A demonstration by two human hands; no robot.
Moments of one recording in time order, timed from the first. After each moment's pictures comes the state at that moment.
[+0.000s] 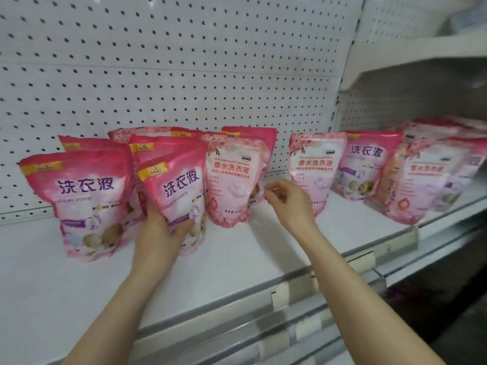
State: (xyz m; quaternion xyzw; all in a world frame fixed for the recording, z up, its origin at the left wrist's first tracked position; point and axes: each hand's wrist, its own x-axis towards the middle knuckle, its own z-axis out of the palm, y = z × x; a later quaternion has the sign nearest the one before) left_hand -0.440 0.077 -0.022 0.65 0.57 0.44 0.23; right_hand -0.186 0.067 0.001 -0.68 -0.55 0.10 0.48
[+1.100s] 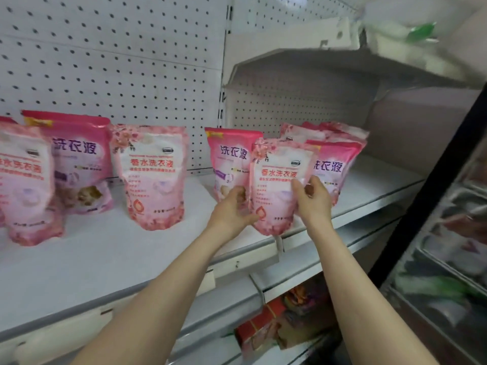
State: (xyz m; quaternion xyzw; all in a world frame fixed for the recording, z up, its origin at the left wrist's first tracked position) left_hand 0.003 0.067 -0.026 0.77 0.37 0.33 0.40; right_hand 0.175 0.000 0.004 -0.70 -0.41 0.07 0.58
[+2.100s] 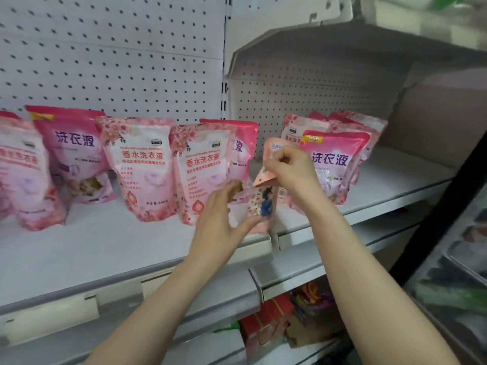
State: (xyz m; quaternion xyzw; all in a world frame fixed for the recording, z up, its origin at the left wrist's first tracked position) left_hand 0.002 0.009 -0.030 0.77 0.39 0.47 0.20; right_hand 0.166 0.020 0.053 -0.62 -0.51 0.21 0.56
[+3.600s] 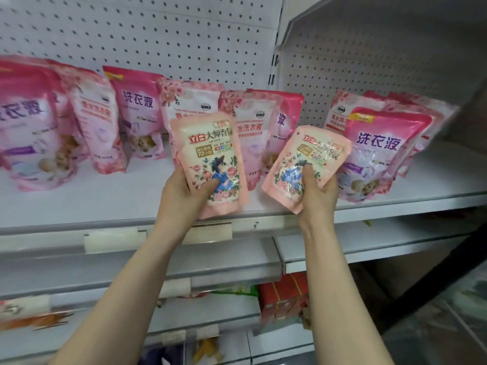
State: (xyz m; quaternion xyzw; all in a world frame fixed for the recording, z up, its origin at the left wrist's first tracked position) left_hand -0.093 -0.025 -0.024 0.56 0.49 0.56 0.36; right_hand 0.131 -0.005 -0.035 -0.45 -0.28 0.36 0.77
